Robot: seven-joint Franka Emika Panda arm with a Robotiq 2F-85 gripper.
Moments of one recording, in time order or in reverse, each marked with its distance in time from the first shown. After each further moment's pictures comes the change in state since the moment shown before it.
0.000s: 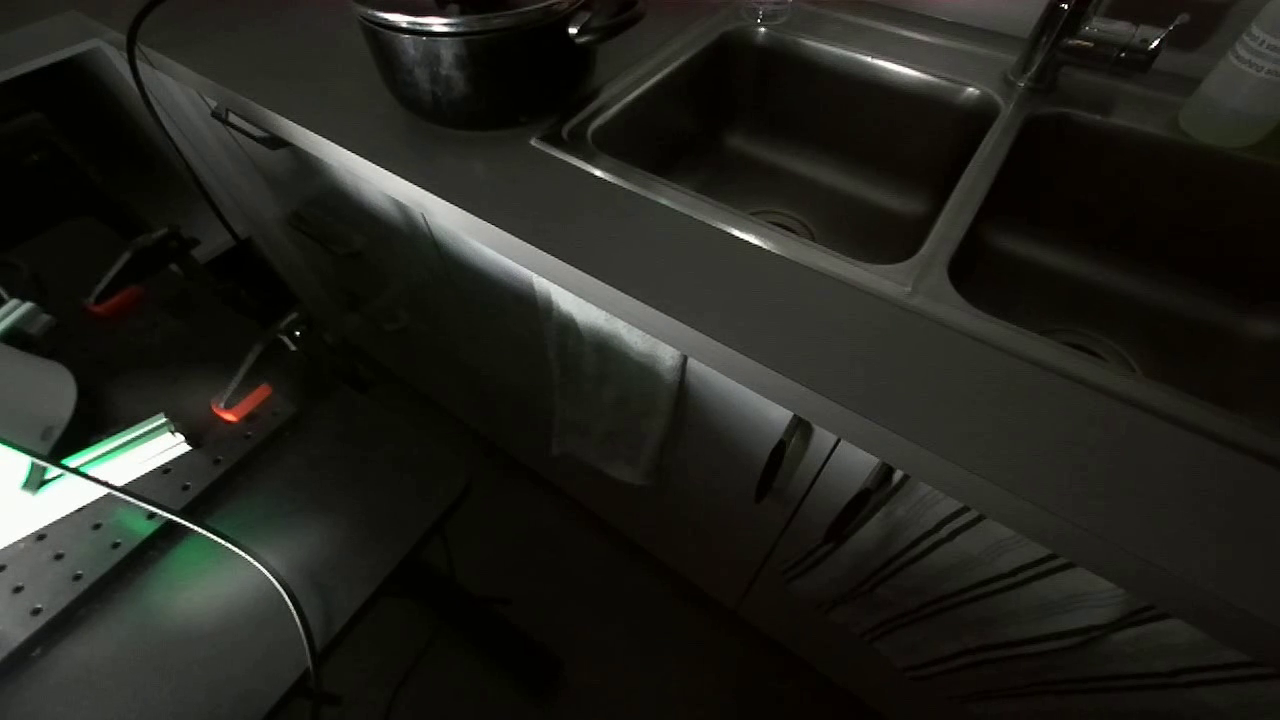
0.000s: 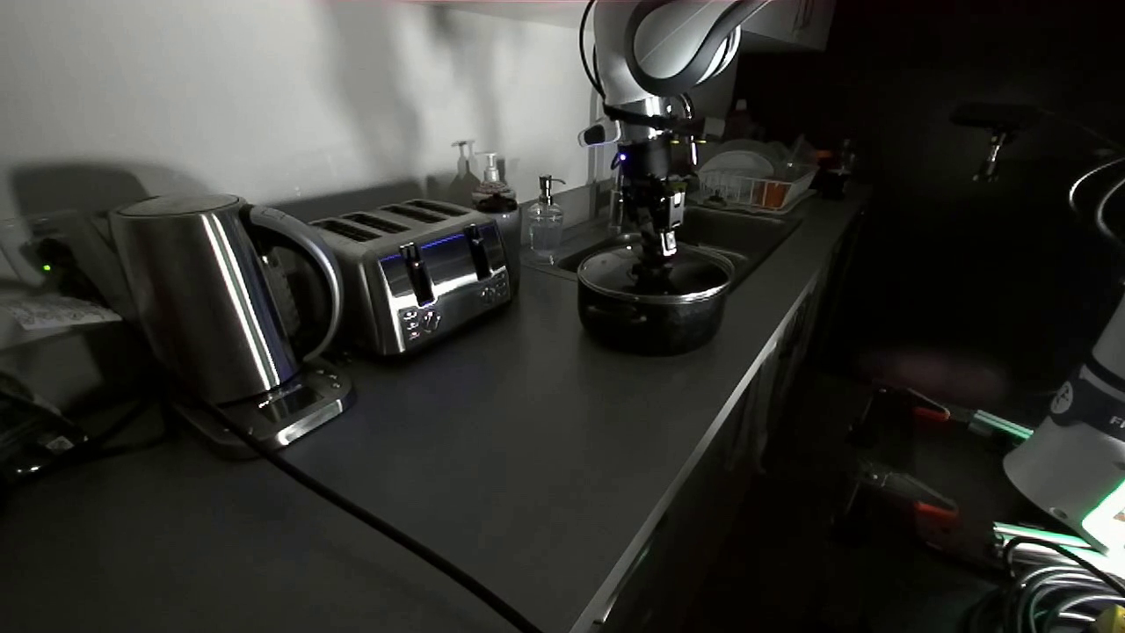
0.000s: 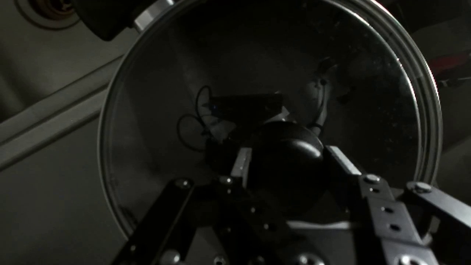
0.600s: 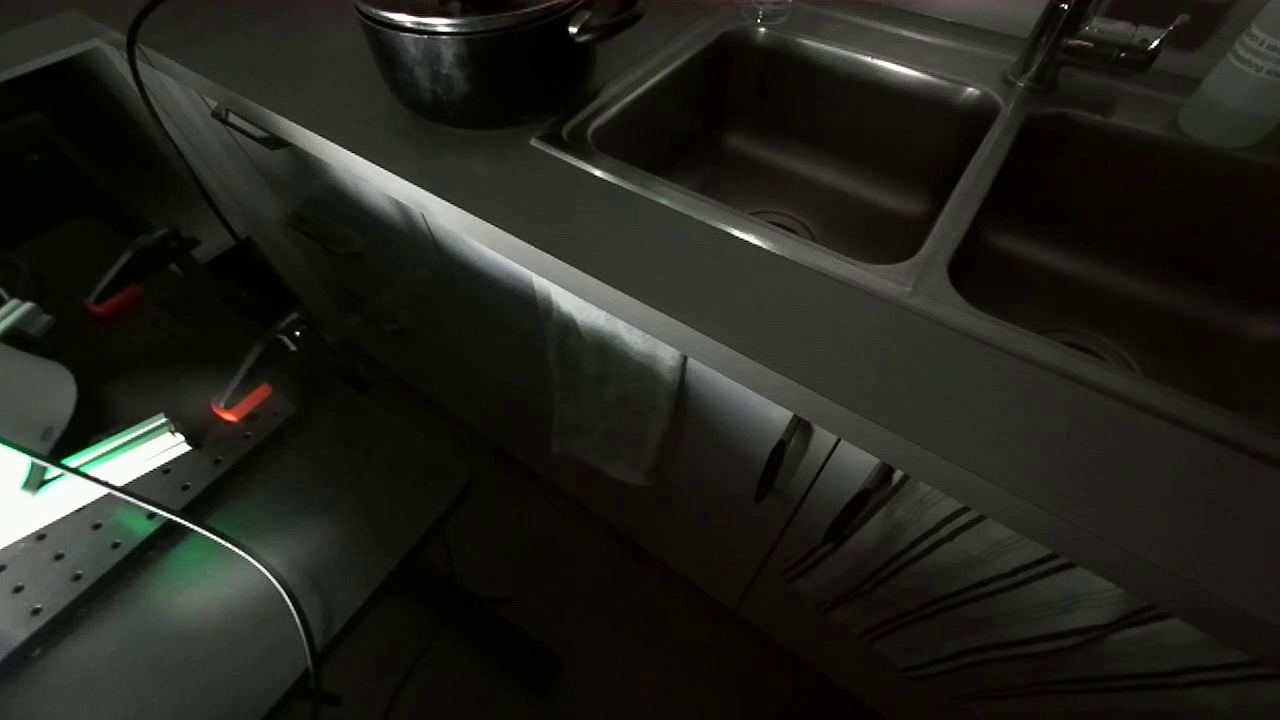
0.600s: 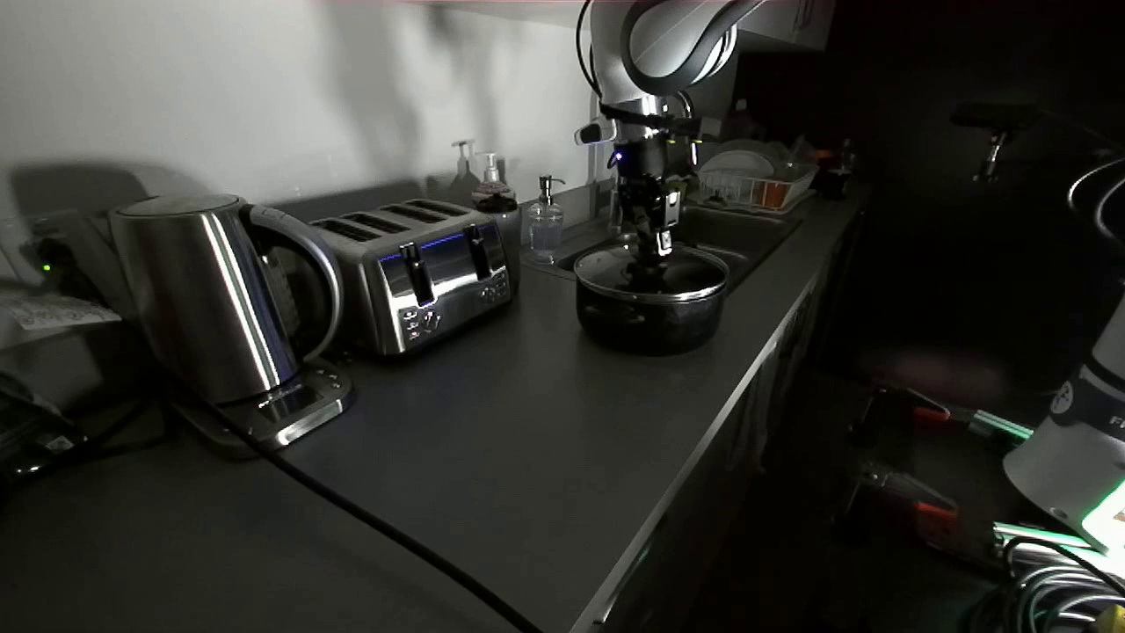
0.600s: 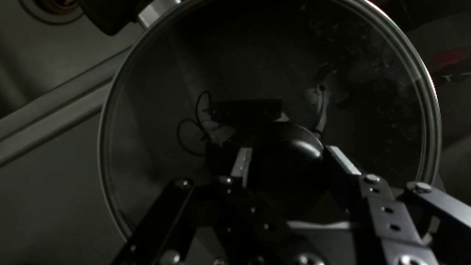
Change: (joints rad) arm 0.000 0.012 0.002 0.018 0.006 0.000 0.000
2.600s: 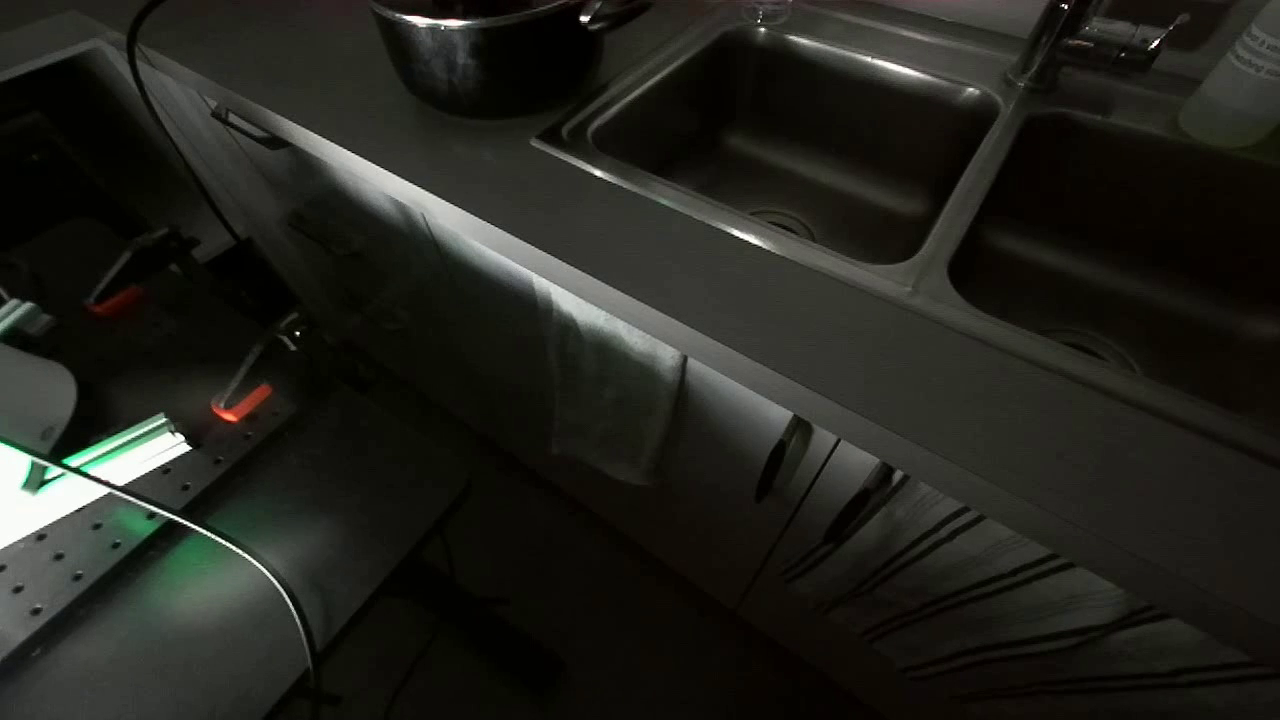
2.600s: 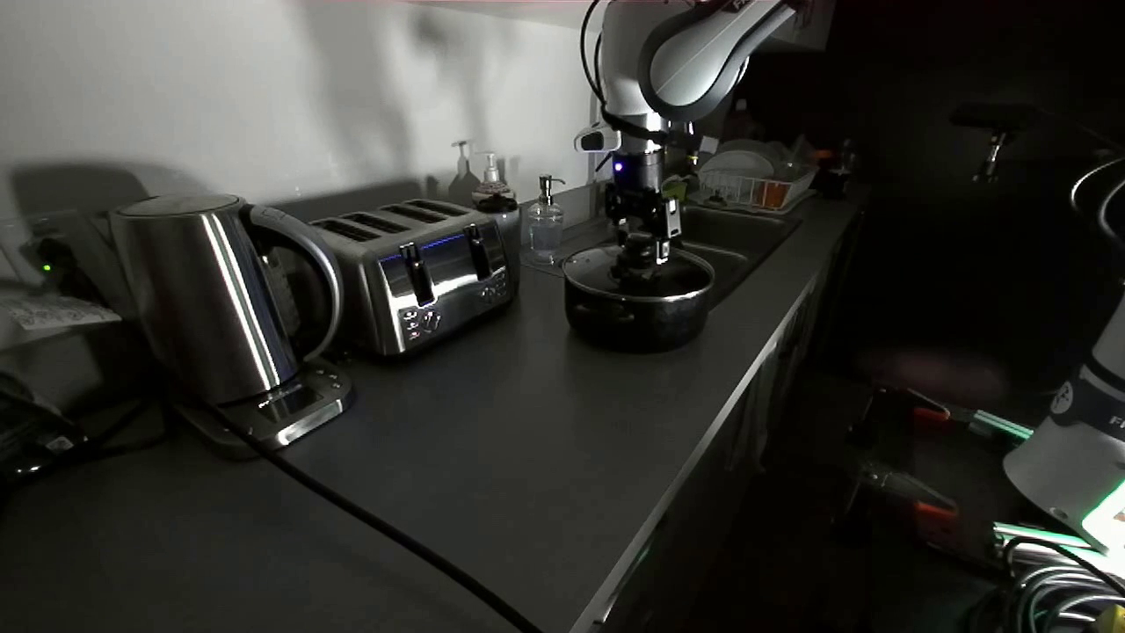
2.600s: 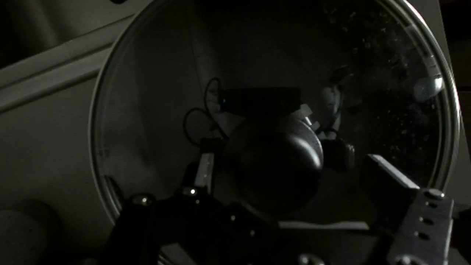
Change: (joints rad) arm 0.009 -0.039 0.013 -0.123 -0.048 0.225 -0.078
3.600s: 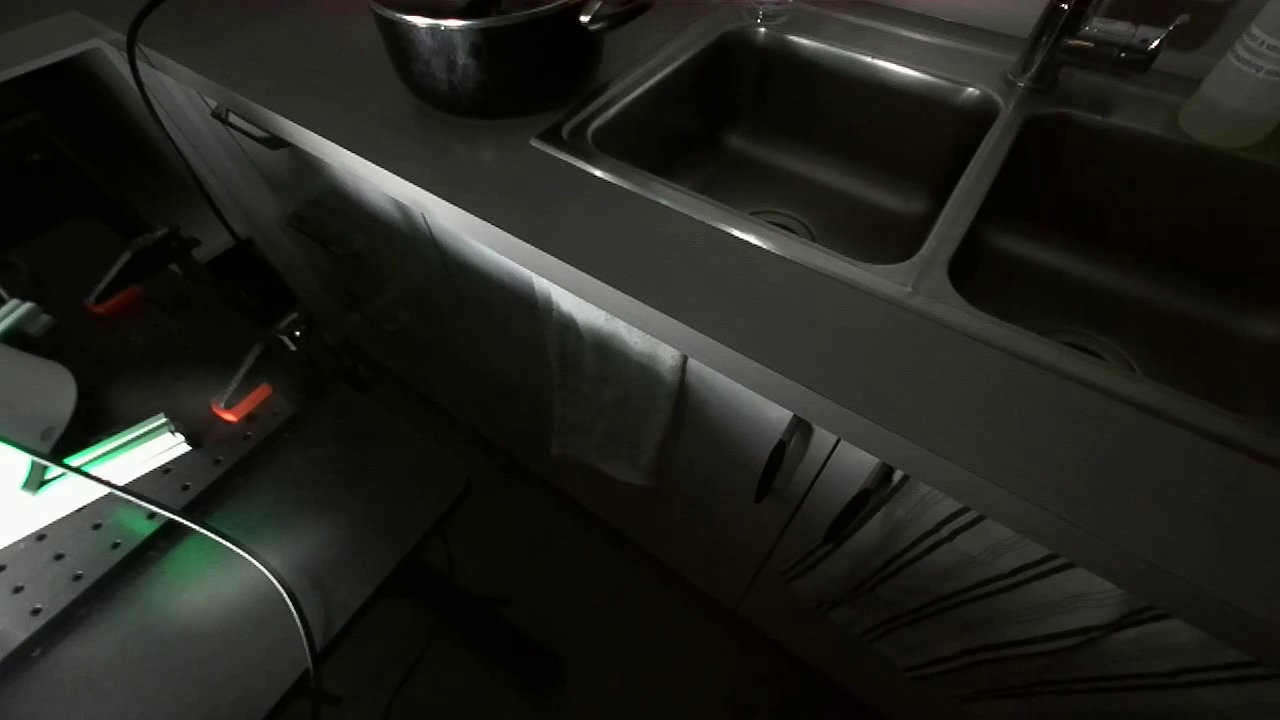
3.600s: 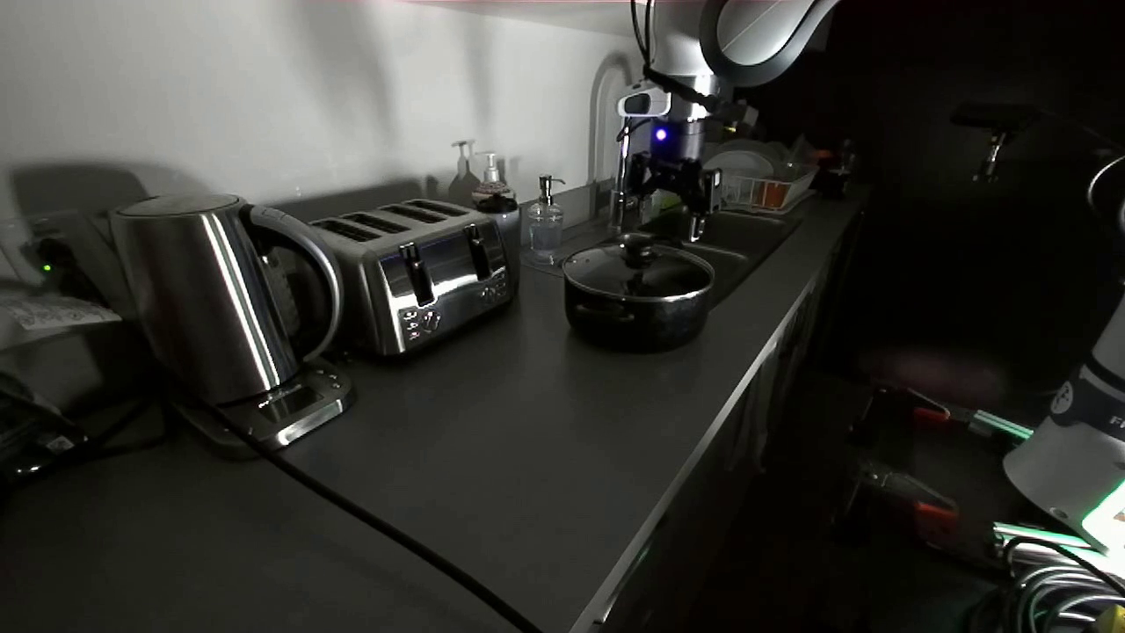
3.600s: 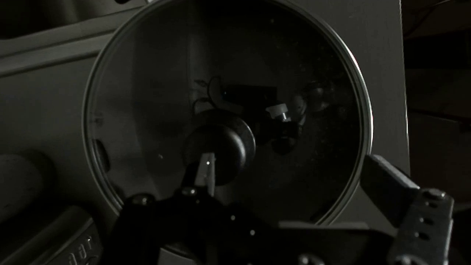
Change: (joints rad) arm 0.003 -0.231 -0.005 -0.206 0.019 0.068 -0.161
